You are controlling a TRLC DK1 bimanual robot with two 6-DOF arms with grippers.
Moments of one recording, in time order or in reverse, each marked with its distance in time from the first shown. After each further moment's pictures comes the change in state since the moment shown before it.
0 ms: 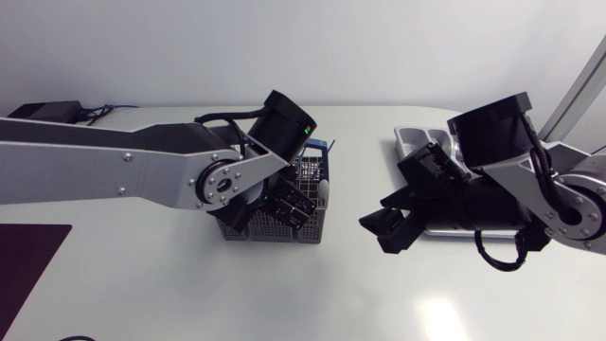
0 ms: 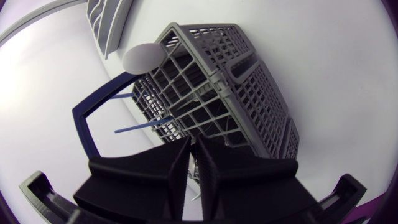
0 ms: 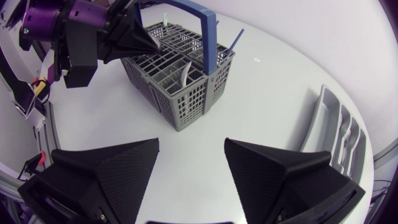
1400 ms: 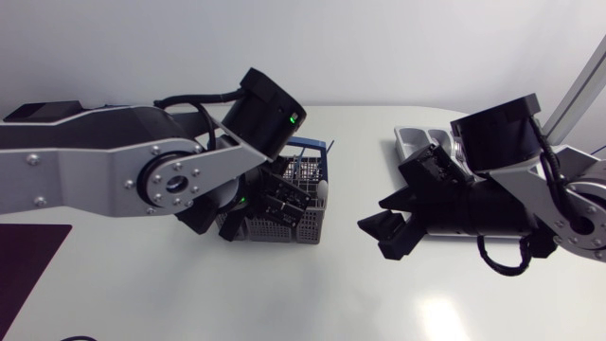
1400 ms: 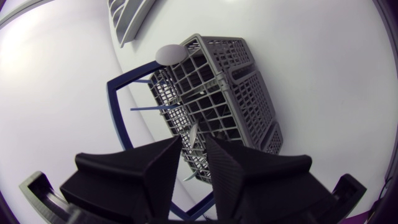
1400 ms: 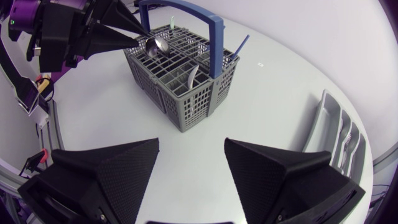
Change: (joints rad) left arm -0.043 -0.151 -0.021 -0.116 -0.019 -0.175; right arm 0.026 -0.039 -0.013 -0.003 0.002 0.000
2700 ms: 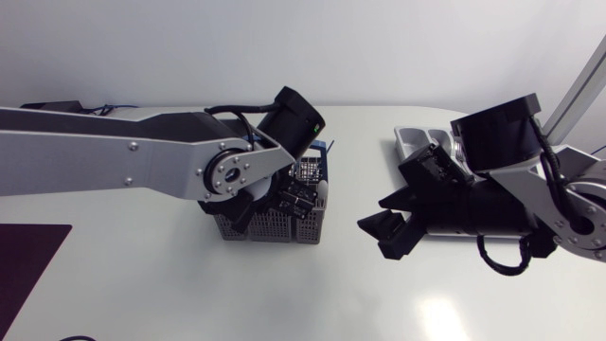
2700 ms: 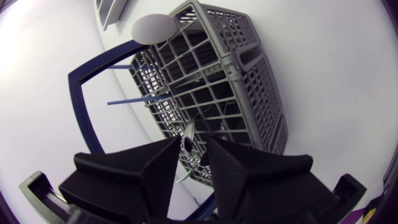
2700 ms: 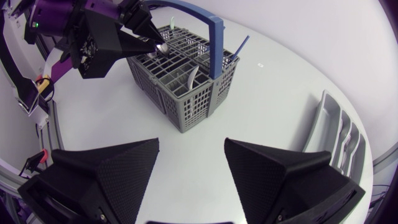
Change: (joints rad) left arm 0.027 0.169 0.080 0.001 -0.097 -0.027; right arm 0.000 0.000 0.000 0.003 0.000 0.000
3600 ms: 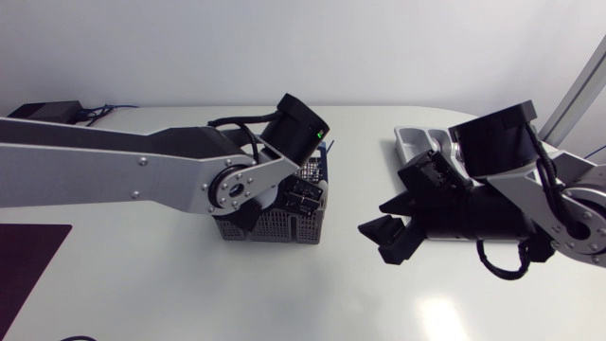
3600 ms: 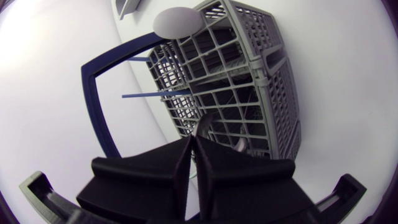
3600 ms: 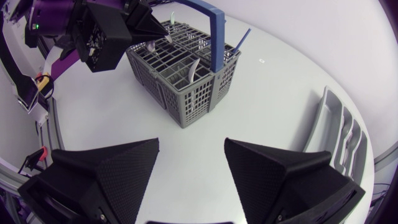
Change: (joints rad) left arm -0.016 0.009 -0.041 0.135 -0.077 -0.024; right arm 0.000 0.000 -0.019 0.002 0.000 0.000
